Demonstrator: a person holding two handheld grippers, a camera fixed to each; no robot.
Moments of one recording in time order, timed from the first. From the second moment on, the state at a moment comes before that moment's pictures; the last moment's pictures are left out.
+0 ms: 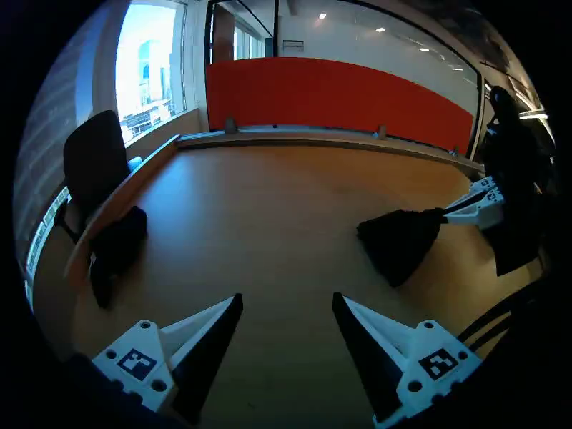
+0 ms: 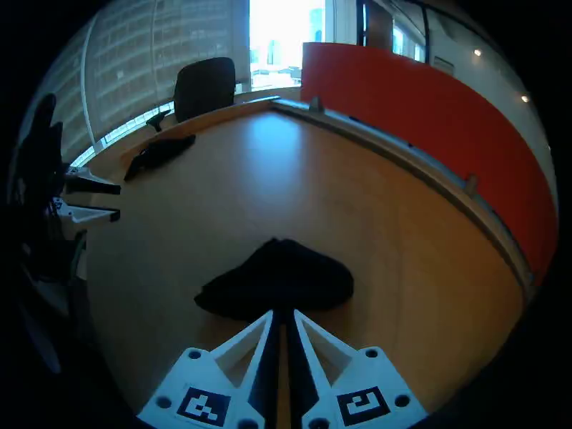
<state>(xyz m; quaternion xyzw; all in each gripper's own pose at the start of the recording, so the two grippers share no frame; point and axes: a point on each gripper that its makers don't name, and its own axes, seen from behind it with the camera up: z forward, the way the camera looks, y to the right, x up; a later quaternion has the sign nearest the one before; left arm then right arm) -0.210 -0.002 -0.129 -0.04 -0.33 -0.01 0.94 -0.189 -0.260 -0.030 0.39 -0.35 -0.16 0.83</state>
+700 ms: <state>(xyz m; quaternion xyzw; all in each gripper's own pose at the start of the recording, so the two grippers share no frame) -0.194 -0.004 -0.124 -0.04 -0.31 -0.01 0.95 -0.094 -0.260 0.003 0.39 -0.30 -0.16 0.86</state>
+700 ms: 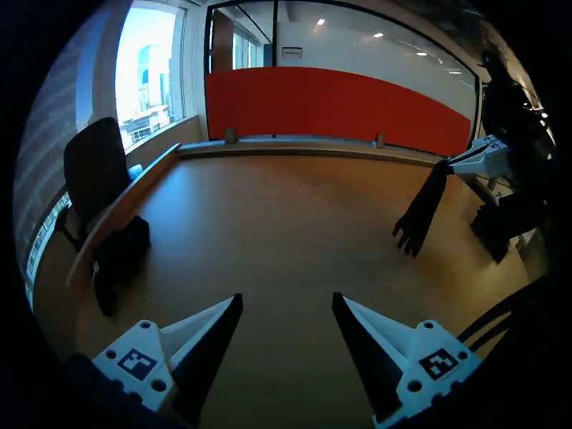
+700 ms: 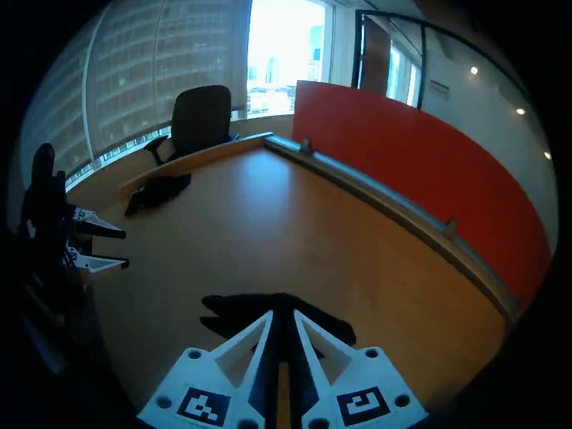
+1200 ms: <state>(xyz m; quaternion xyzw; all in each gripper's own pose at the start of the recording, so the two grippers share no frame) -0.188 0.005 -0.114 -0.05 -0.31 -0.01 0.95 -0.064 -0.198 0.020 0.36 -0.31 -0.15 0.87</state>
